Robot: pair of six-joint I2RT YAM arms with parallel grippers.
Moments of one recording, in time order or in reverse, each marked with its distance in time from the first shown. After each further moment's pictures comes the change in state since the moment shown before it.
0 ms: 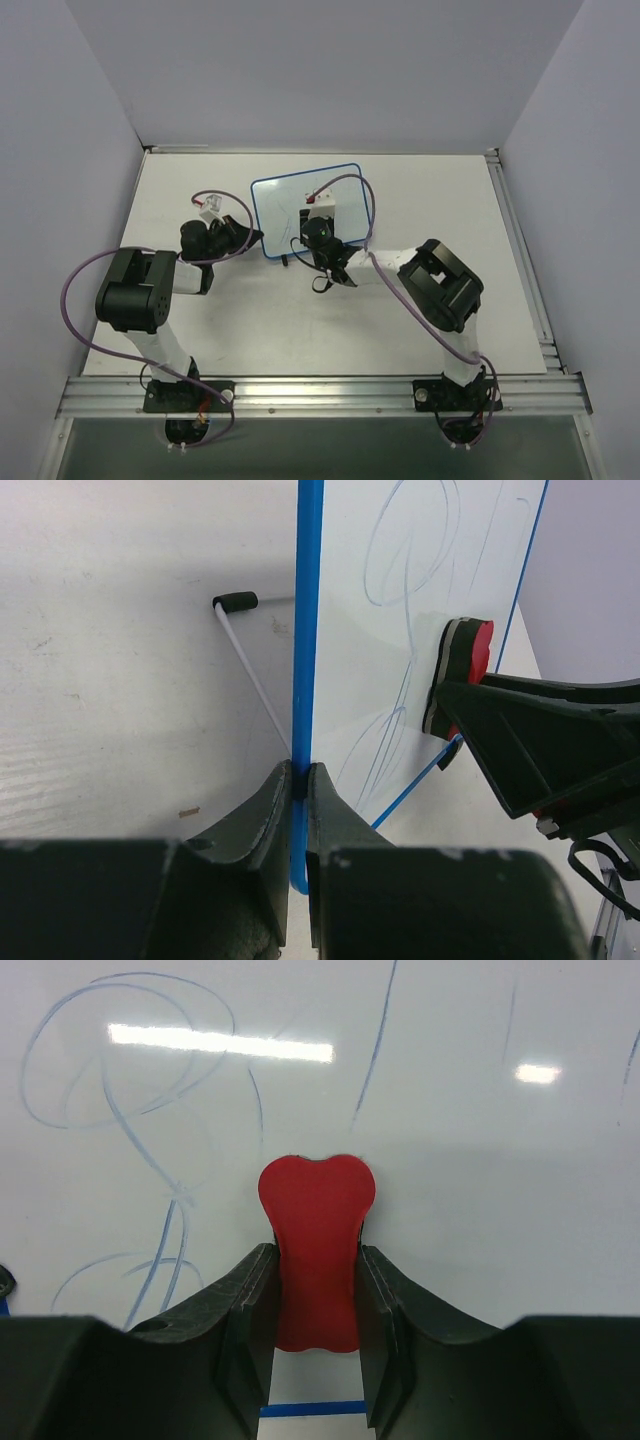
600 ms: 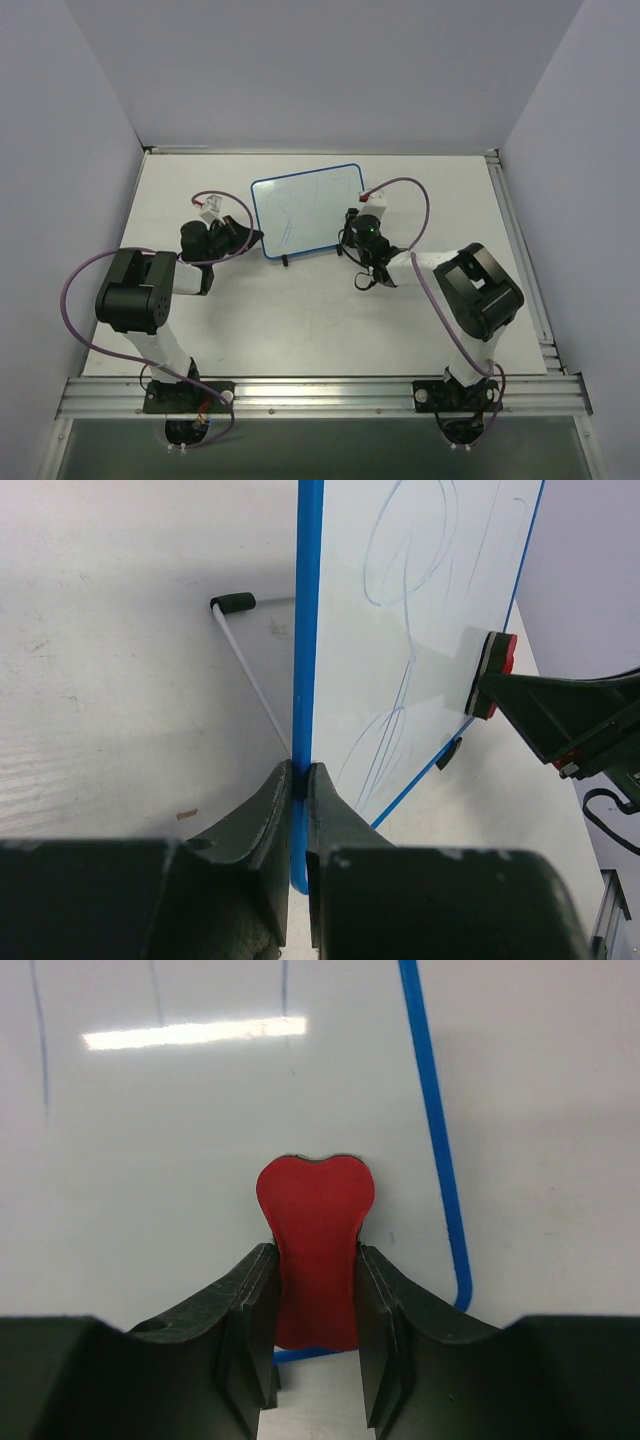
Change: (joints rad) left arm 0.000 0.000 0.000 0.001 -0.003 0.000; right arm -0.197 -0.169 -0.243 0.036 -0.165 0.084
